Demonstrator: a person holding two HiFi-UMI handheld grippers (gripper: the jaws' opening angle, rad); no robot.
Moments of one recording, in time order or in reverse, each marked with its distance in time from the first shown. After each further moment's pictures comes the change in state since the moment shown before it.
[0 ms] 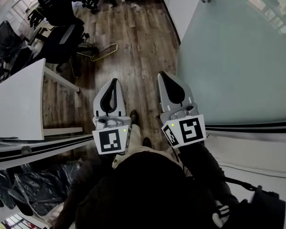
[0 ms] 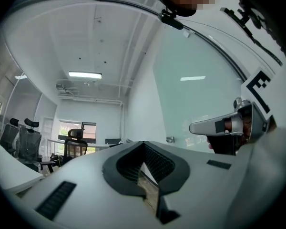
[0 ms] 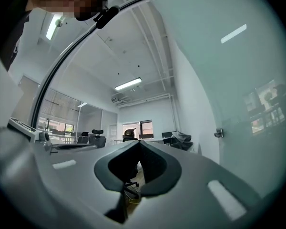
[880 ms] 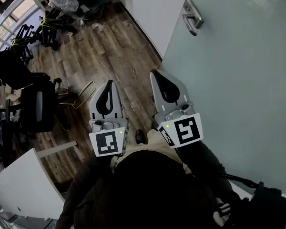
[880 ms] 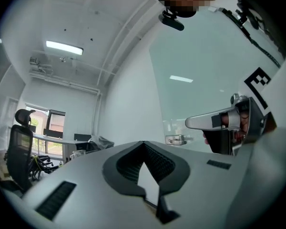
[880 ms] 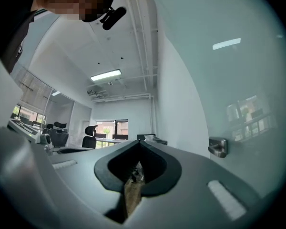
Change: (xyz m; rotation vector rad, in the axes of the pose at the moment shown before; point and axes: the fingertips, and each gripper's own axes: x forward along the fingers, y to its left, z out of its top) left arm 0.517 0.007 -0.088 -0.042 0.050 -0.304; right arm 0.355 -0.337 -0.024 -0.037 0.008 -0.262
